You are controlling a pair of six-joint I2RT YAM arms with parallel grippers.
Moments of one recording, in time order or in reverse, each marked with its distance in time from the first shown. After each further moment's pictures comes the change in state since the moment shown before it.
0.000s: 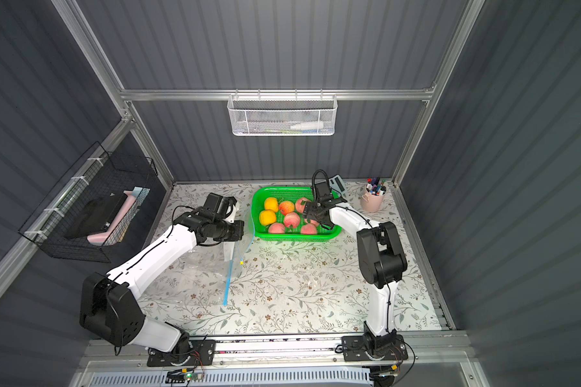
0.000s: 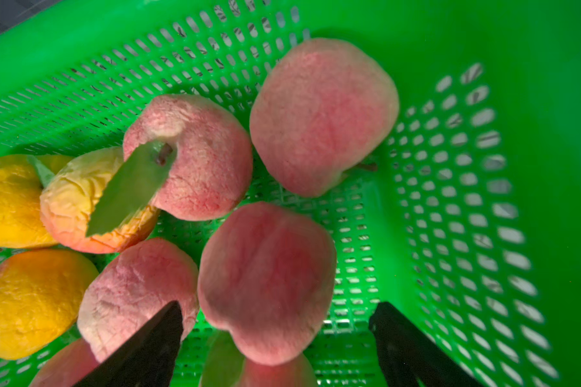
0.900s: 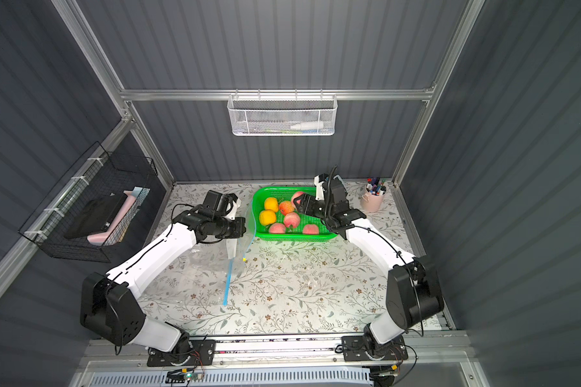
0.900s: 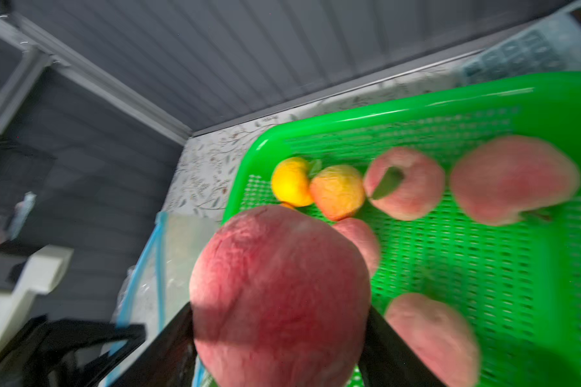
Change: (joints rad) left arm 0.000 0.004 0.029 0.022 0.046 -0.018; right arm 0.057 -0.452 -0.320 0.381 -0.389 -0.007
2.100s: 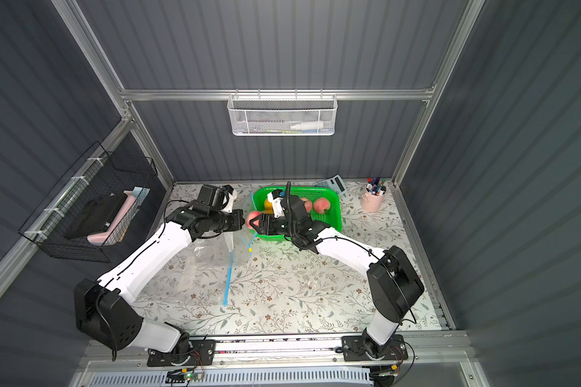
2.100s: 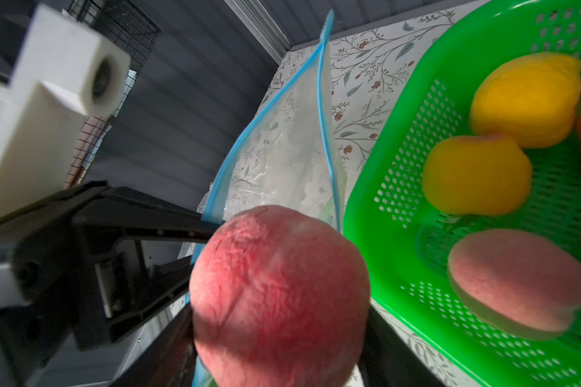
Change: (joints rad) left arm 0.000 -0.032 0.069 -0.006 -0.027 -0.038; right arm 0.303 0.140 0.058 0.092 -0.012 0.019
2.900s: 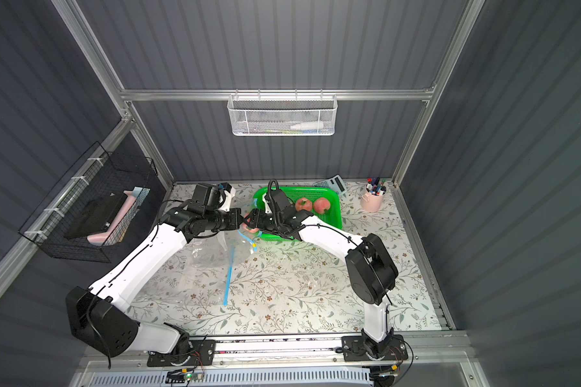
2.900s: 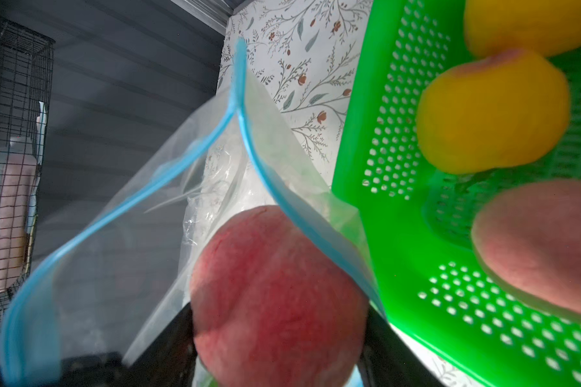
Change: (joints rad) left arm 0.000 -0.040 0.008 -0.015 0.027 0.022; right arm 0.023 0.212 0.270 -0.224 0.019 0.278
